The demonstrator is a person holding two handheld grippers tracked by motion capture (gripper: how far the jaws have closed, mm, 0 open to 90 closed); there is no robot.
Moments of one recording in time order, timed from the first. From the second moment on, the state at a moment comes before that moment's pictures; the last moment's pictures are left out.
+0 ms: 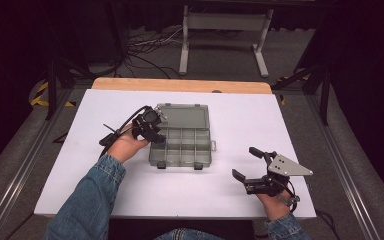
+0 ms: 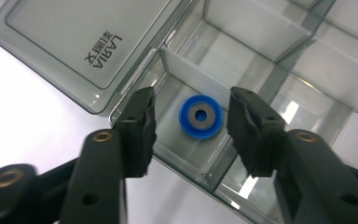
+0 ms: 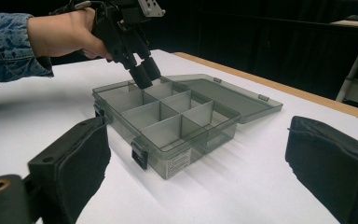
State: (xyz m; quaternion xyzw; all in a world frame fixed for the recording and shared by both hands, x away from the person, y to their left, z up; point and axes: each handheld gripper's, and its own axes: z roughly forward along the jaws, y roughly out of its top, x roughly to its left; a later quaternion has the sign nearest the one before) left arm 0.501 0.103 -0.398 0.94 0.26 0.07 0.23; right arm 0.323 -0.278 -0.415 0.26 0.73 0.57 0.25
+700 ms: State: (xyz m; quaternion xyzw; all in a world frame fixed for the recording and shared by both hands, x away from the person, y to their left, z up) left arm 0.448 0.136 -0.358 0.89 0.24 0.10 0.36; right arm 0.325 -0.277 -0.415 0.27 0.74 0.57 0.25
